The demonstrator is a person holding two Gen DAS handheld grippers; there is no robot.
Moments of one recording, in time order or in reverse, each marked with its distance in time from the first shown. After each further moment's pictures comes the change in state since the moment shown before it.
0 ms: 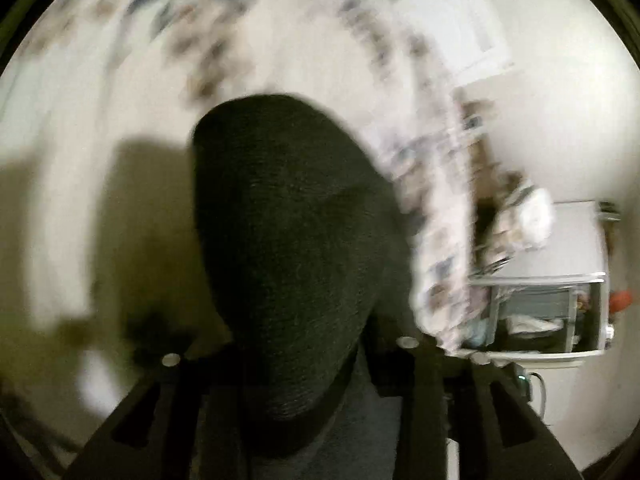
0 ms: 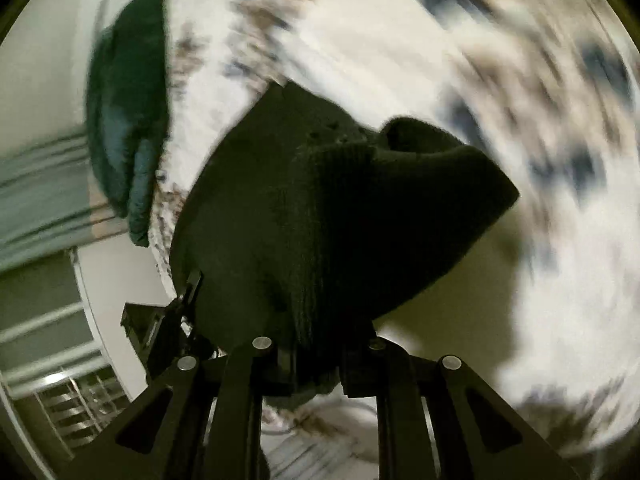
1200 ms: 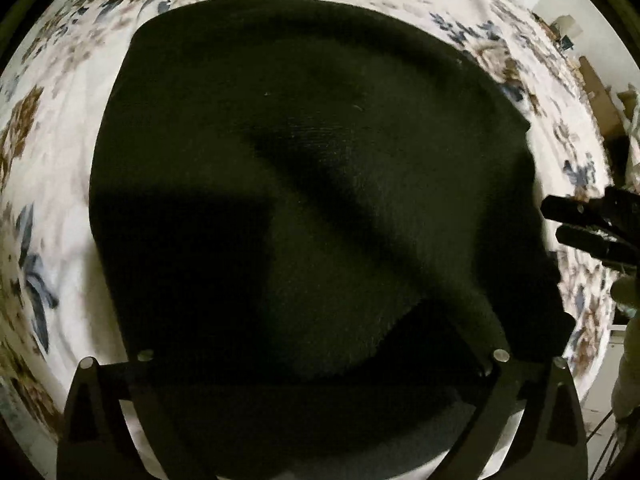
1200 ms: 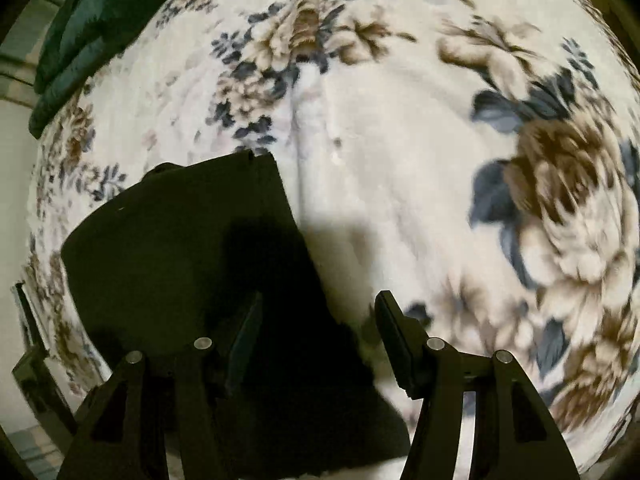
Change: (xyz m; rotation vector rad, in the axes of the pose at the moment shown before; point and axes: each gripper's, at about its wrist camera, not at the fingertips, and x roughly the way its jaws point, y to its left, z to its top) left arm 0.073 -0.070 -0.114 0.194 -0.060 0.610; right arm 0.037 0.075 0.099 -0.556 -0.072 -0.552
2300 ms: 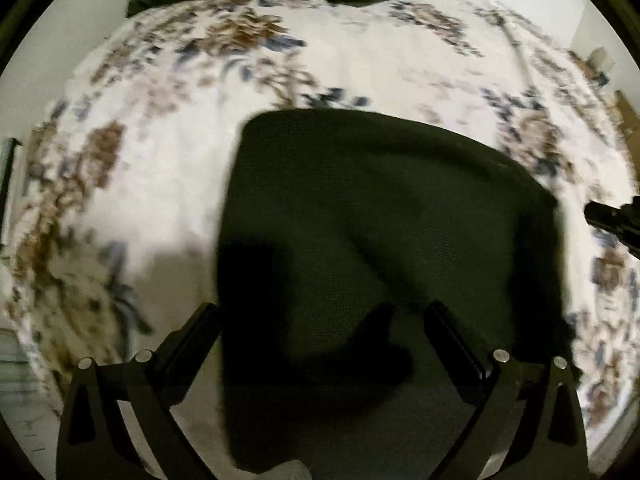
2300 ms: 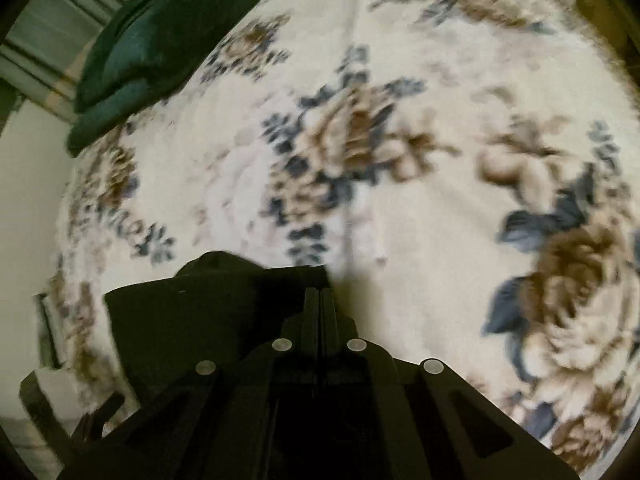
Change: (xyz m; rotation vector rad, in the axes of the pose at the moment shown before) left arm -0.052 0.025 0.009 -0.082 -0.168 0.227; right arm -0.032 0.019 0.048 -0.073 -0.142 0.138
